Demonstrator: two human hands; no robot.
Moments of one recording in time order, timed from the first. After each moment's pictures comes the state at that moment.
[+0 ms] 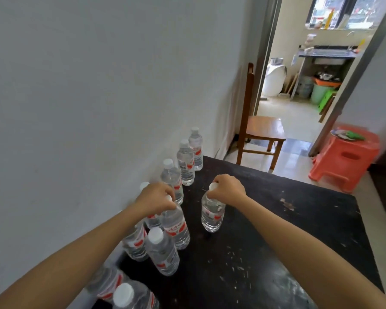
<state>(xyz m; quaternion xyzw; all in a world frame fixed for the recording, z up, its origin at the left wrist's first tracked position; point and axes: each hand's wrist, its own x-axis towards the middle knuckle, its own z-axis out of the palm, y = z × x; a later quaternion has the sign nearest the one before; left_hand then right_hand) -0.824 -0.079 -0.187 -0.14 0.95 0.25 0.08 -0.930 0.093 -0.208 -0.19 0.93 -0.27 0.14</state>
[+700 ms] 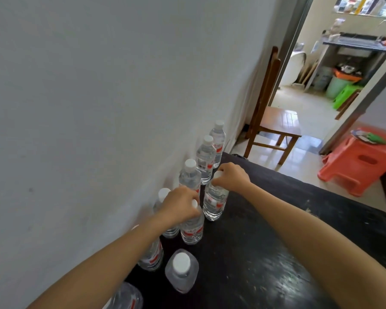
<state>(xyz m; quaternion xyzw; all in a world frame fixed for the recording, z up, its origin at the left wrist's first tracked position) -0.865 -0.115 -0.234 -0.10 0.96 0.26 0.04 -0.999 0.001 -0.235 -0.20 0.94 -0.23 0.16</state>
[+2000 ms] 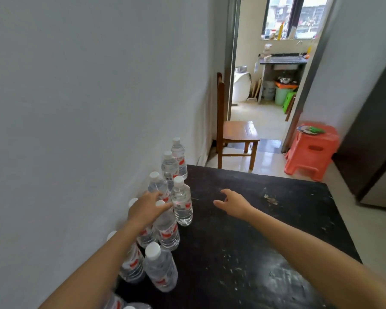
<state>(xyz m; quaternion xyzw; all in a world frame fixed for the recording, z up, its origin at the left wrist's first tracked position) -0.842 -0.096 -0.219 -0.15 0.96 0.24 -0.01 -0.924 0.138 -0.240 -0.10 0.93 -0.31 0.17</state>
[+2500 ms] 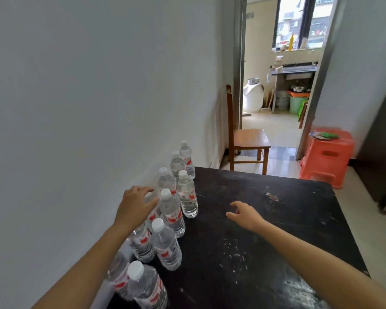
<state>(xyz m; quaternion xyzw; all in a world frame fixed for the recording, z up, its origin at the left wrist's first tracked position) -0.742 -0.071 -0.174 -0.17 0.95 0.21 -0.15 -0.853 0.196 -0.250 -0.14 0.93 -0.31 0.17</state>
